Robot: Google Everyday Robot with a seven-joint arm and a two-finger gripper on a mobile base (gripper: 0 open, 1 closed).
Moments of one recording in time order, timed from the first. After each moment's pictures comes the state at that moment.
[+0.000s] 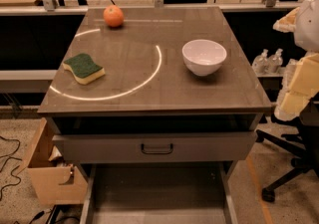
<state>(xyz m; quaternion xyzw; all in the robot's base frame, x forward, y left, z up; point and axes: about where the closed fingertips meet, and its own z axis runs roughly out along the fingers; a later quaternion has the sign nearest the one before) 0.438 -0.214 0.986 -0.60 0.78 -0.05 0.17</state>
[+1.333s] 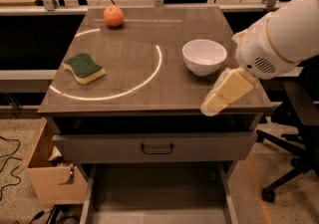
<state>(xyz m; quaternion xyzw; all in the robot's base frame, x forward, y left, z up) 0.482 -0.131 0.943 -0.52 0.80 0.03 0.31</state>
